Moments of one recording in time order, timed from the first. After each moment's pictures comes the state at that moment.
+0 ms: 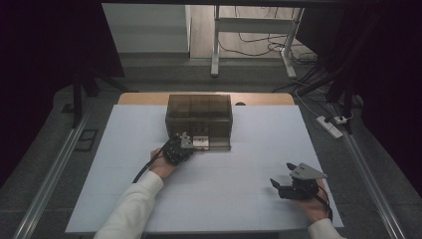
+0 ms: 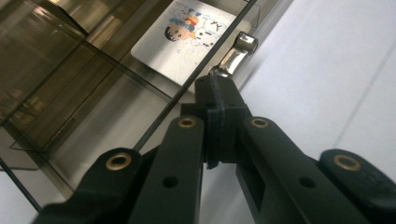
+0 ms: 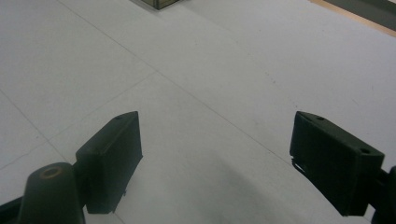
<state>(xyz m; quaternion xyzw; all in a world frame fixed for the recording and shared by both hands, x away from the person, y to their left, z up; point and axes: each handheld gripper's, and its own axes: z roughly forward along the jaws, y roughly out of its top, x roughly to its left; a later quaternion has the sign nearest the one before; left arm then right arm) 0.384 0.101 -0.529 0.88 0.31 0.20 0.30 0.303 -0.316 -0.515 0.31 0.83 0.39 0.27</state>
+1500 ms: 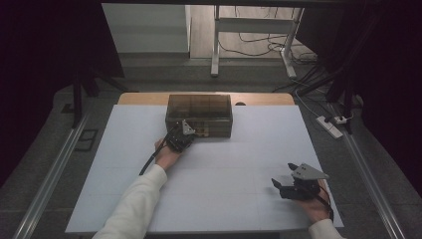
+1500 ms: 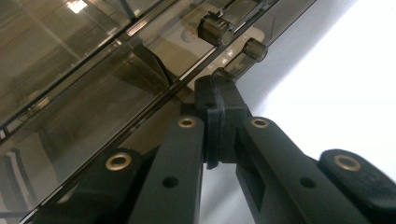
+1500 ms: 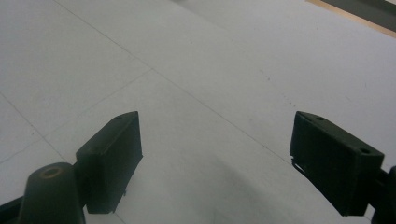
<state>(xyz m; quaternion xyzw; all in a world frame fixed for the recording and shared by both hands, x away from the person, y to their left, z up) 0.427 0.100 -0.536 0.85 0.36 0.23 0.32 0.302 -0.319 -0.514 0.32 0.82 0.39 0.27</state>
